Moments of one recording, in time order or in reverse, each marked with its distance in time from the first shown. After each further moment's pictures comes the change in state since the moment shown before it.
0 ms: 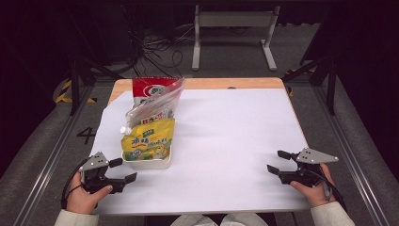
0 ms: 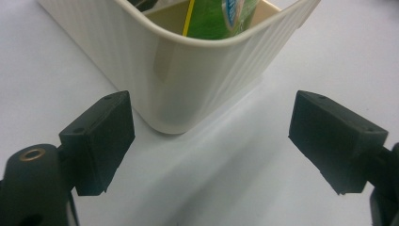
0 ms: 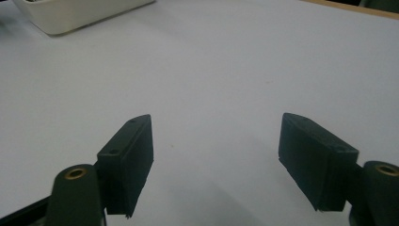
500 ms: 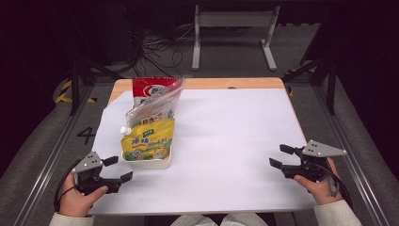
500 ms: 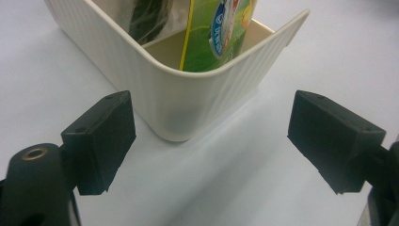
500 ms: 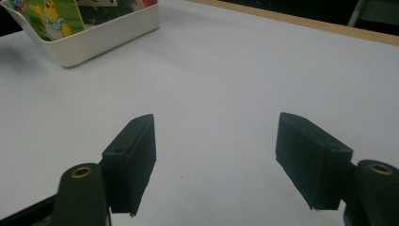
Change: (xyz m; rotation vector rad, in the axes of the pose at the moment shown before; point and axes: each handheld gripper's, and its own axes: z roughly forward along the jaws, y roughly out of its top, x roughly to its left) left arm -0.007 0.008 -0.018 -0.034 0.026 0.023; right arm 0.004 0.032 -0.015 -0.029 0.000 0.029
